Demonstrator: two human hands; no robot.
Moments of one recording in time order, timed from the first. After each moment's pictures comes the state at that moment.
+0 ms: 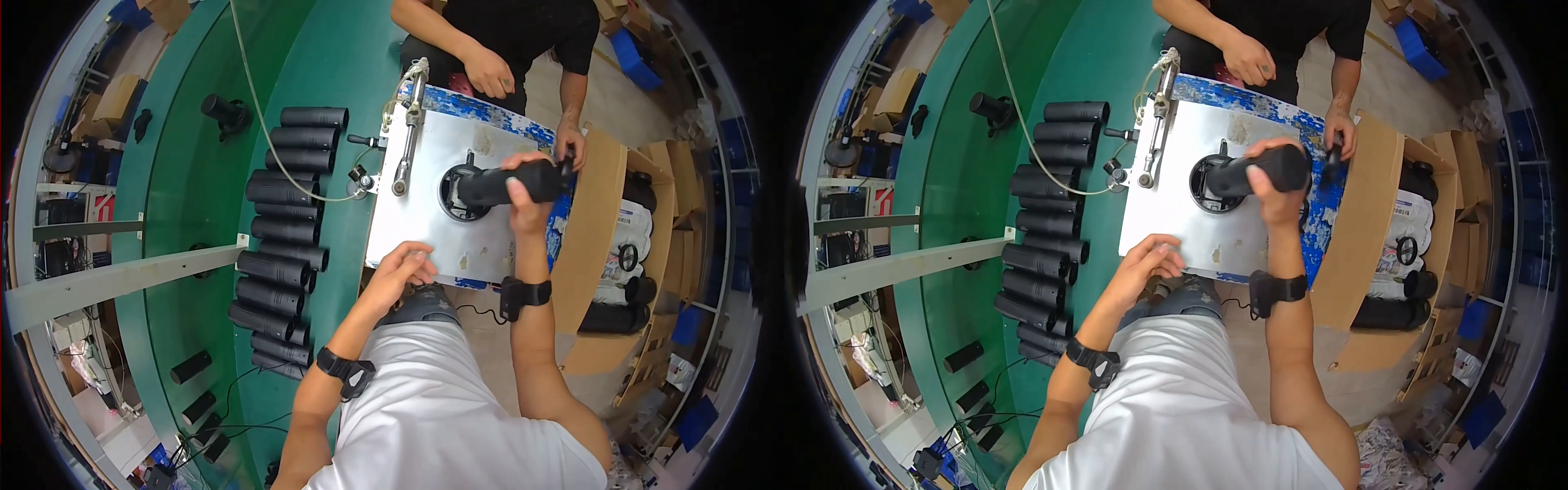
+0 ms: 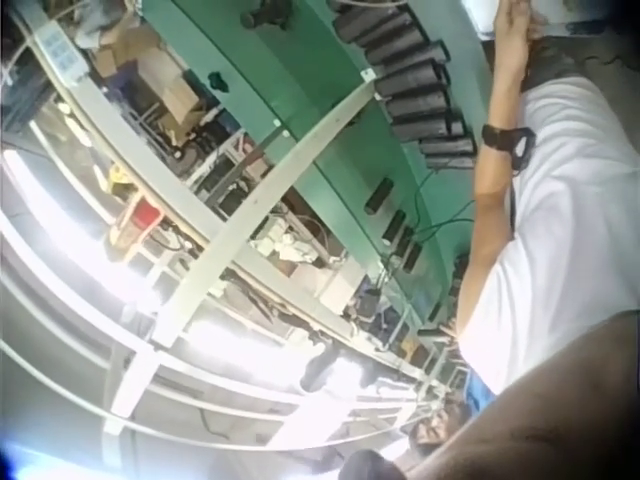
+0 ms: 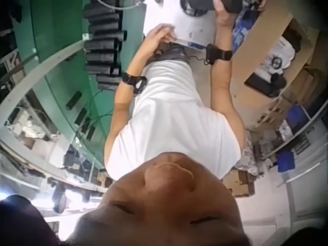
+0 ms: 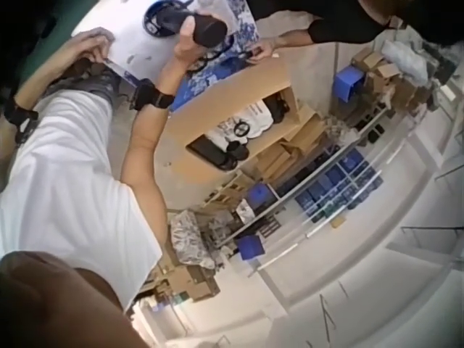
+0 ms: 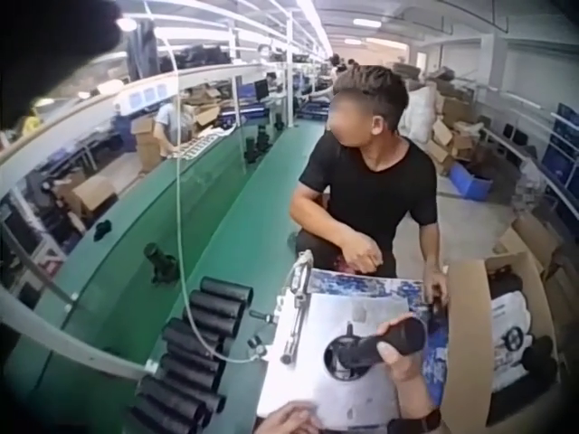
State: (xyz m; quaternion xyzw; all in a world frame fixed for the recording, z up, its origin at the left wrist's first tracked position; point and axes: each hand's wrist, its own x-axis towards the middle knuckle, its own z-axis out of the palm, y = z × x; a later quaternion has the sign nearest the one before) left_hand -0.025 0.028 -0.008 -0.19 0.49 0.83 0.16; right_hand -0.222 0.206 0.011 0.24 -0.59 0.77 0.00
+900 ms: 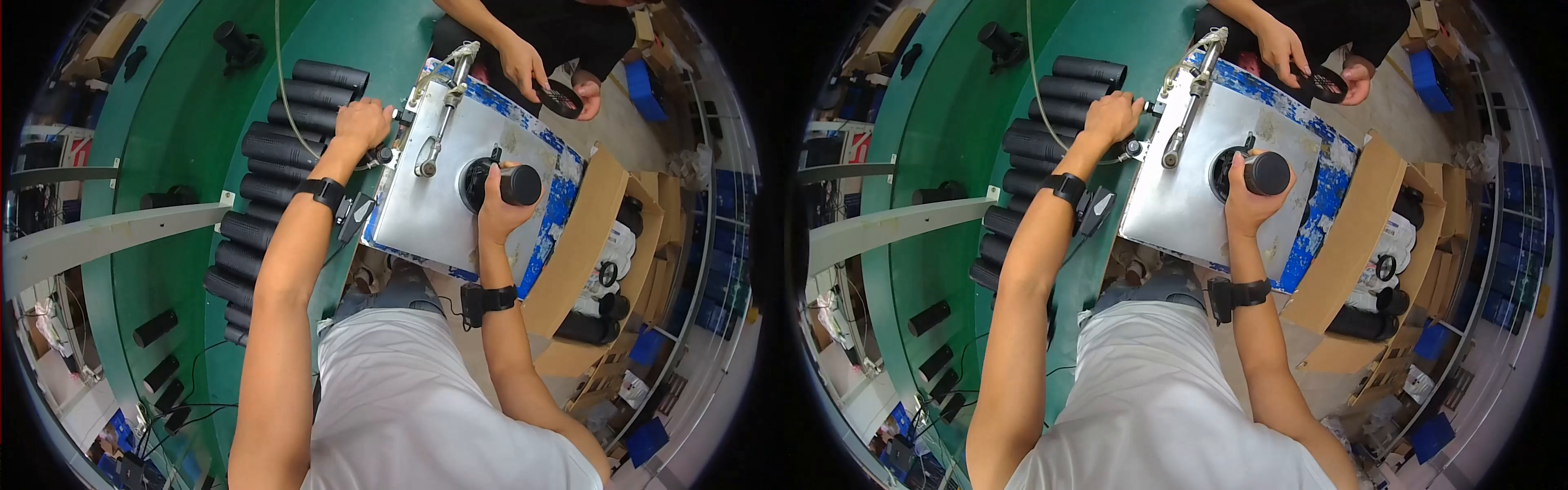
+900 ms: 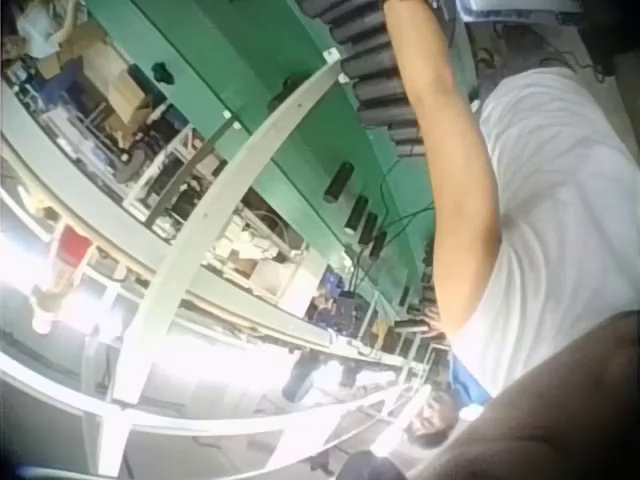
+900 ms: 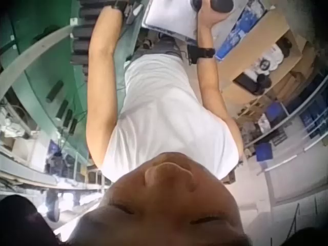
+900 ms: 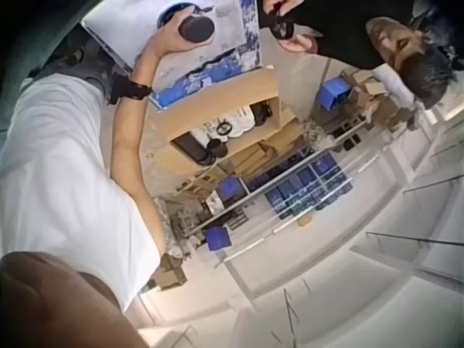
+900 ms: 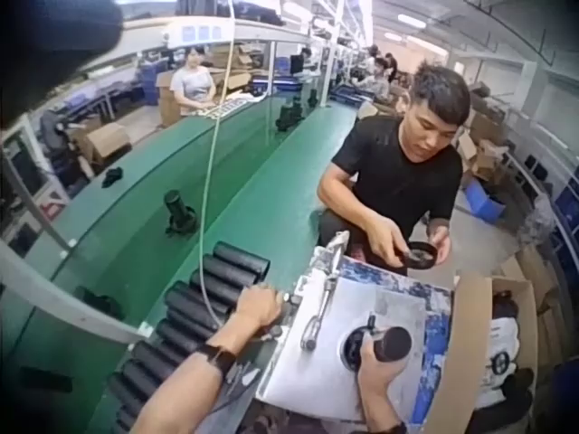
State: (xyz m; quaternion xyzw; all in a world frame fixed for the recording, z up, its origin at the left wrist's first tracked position) left_hand -0.181 -0.119 -0.080 -0.18 0.97 0.18 -0.02; right_hand -0.183 0.137 -0.036 0.11 -0.76 0.59 0.24
